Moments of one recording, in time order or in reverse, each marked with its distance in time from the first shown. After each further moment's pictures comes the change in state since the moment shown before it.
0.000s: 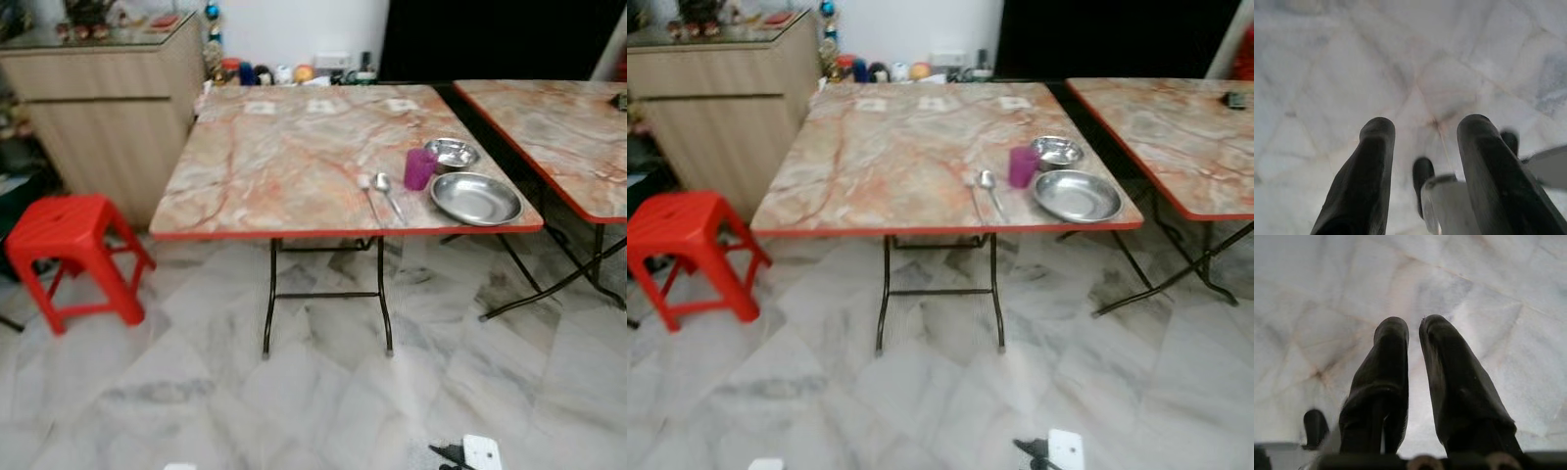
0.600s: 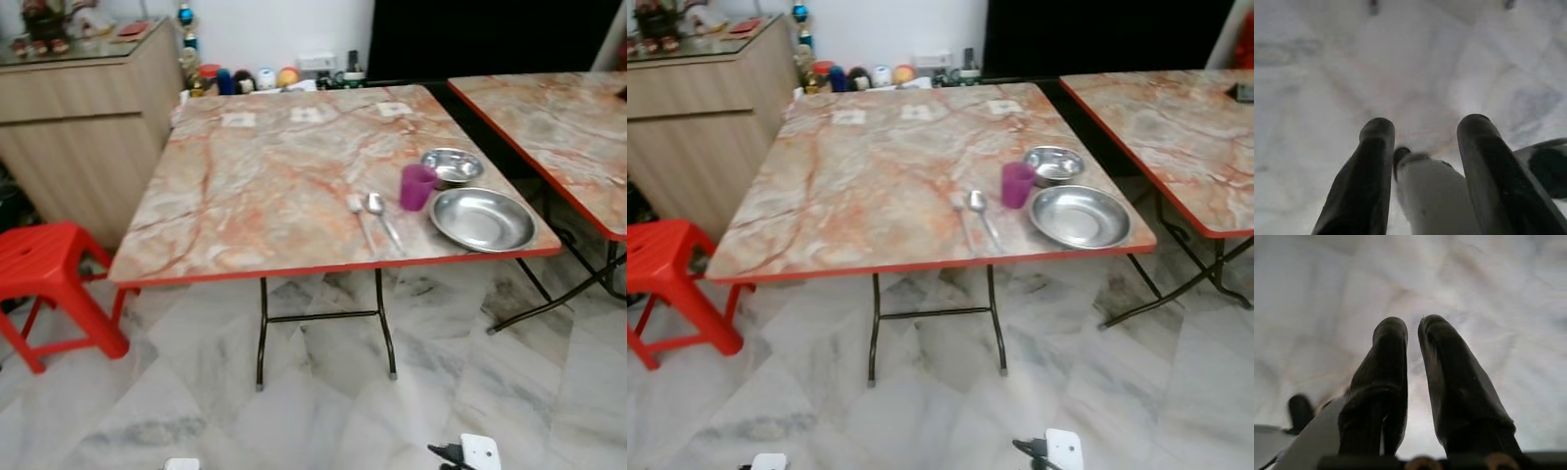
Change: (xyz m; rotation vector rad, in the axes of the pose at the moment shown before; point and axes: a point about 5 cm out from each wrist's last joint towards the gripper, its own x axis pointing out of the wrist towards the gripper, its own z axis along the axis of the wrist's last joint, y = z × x) left arm 0.005 -0.028 -0.002 -0.022 0.003 -0.070; right arm -0.001 -0.013 0.000 -0.032 0.010 -0.029
